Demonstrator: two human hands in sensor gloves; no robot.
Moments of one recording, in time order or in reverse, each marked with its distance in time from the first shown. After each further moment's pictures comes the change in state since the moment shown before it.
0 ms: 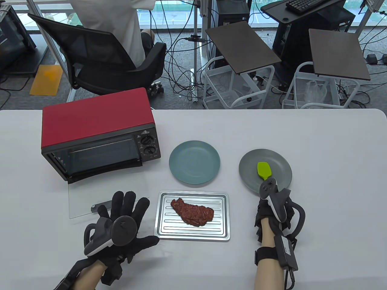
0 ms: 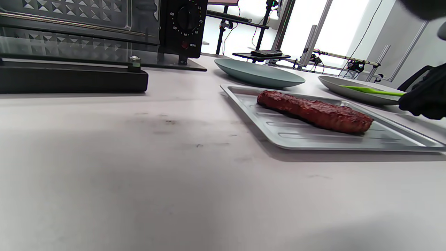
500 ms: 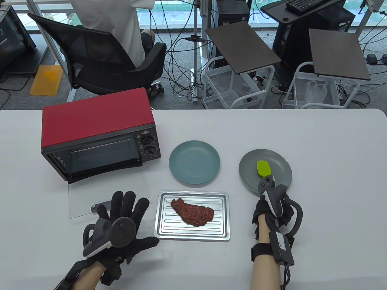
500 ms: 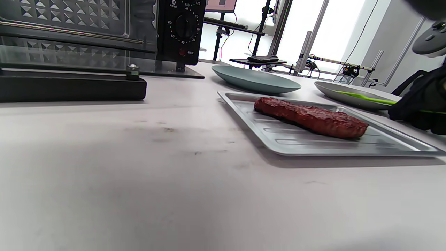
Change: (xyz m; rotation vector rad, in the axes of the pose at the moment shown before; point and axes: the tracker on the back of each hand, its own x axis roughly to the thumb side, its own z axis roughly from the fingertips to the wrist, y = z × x) left_hand 0.000 0.003 0.005 0.027 -0.015 -0.004; right_hand 0.011 0.011 -0.004 0.040 0.084 0.100
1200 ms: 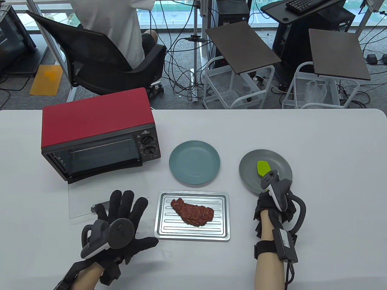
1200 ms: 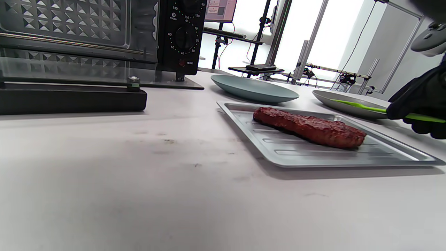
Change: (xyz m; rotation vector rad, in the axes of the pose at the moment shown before) left_hand -0.002 0.004 0.003 0.038 -0.008 -0.002; right_hand -0.003 -0.015 -0.008 0.134 0.016 -0.051
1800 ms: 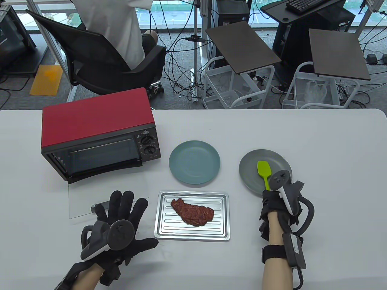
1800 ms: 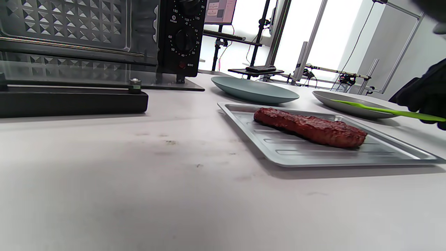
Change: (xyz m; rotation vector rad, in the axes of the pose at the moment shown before) left_hand 0.000 0.000 0.003 0.012 0.002 -0.009; right_hand -0.015 -0.016 0.003 0.003 -0.052 -0.111
